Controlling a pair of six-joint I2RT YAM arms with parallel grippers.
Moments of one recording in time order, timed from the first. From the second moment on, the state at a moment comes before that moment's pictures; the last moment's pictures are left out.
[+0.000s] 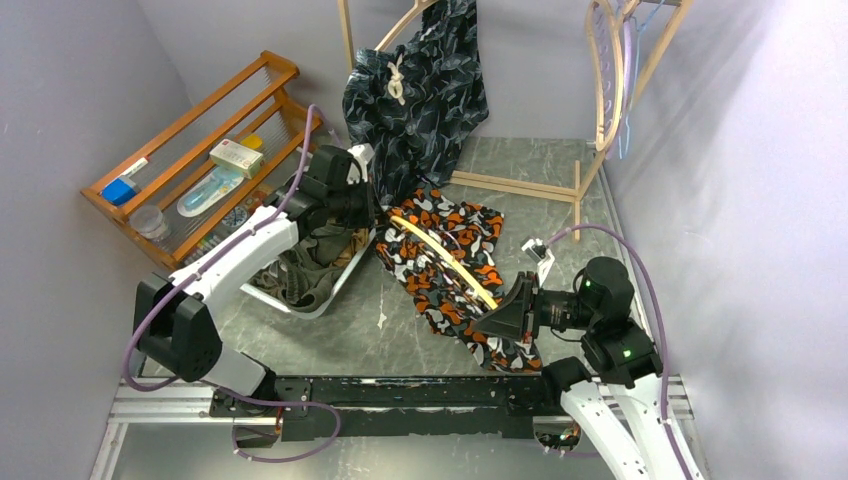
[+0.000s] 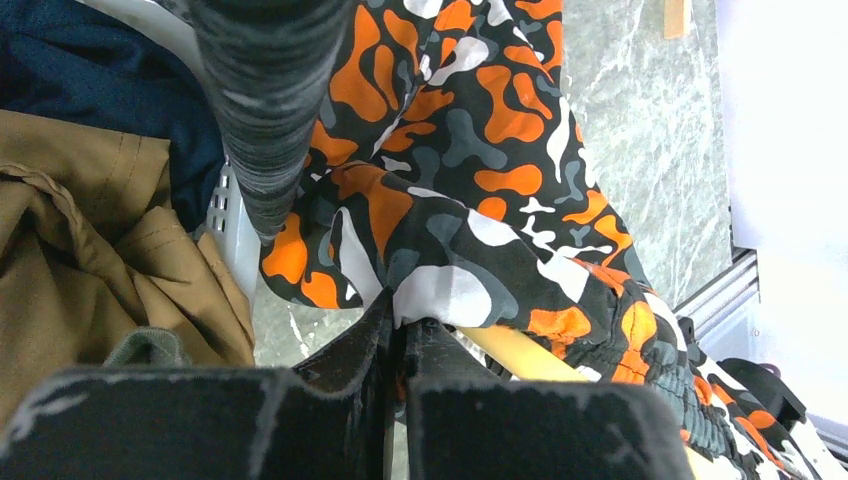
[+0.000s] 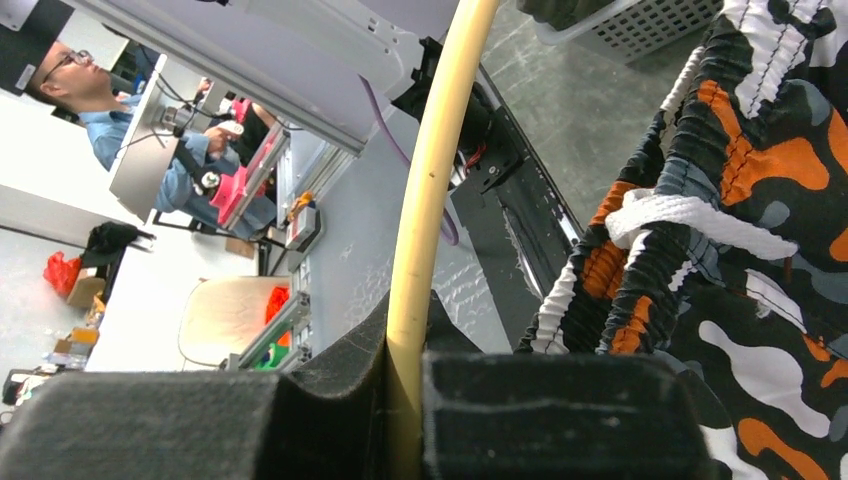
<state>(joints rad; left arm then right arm) -0.52 1.48 1.25 -0.47 0.20 -0.52 0.33 0.43 0.70 -0.53 -1.07 0.59</state>
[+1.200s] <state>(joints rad) -0.71 1.32 1.03 -0.37 0.23 -0.54 0.34 0.63 0.68 -0.44 -0.66 0.67</state>
